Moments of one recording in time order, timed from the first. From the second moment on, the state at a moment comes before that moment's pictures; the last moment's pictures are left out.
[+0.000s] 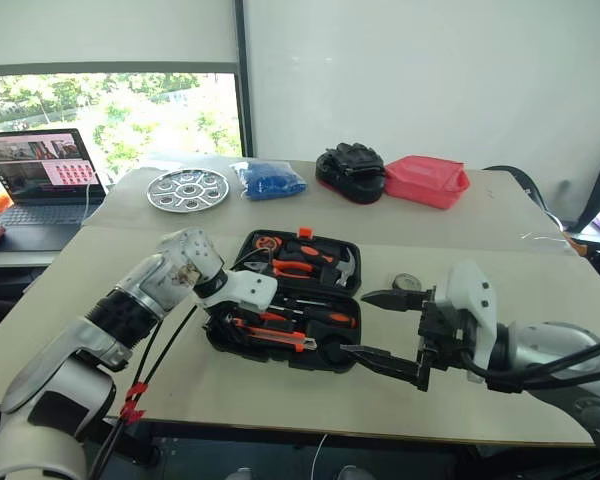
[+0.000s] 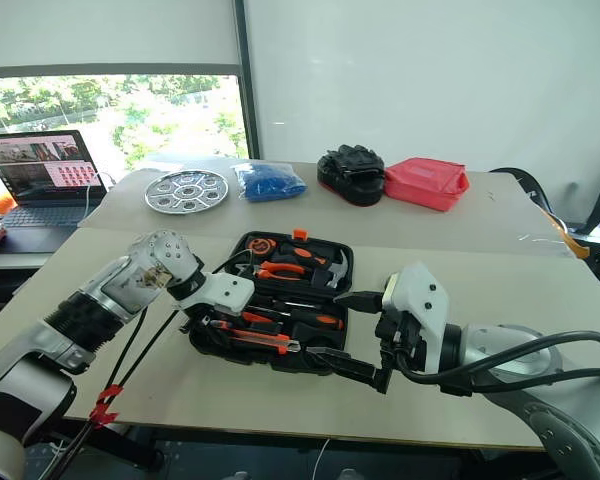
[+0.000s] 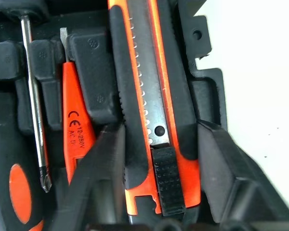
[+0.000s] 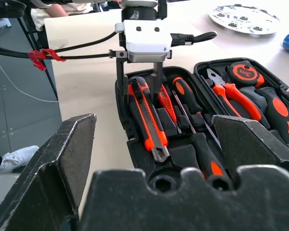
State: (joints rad) left arm -0.99 0.76 -0.63 0.27 0.07 0.22 -1.60; right arm -0.22 -0.89 -0.17 -0.84 0.98 0.84 0.56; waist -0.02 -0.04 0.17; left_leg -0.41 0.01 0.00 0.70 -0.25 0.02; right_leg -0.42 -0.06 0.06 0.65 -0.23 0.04
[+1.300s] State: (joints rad) left arm -1.03 0.71 -0.63 0.39 0.03 0.12 -1.61; right arm -0.22 -0.88 -0.16 -0.83 0.95 0.83 0.58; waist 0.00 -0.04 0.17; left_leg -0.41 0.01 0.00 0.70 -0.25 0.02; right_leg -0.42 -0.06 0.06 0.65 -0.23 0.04
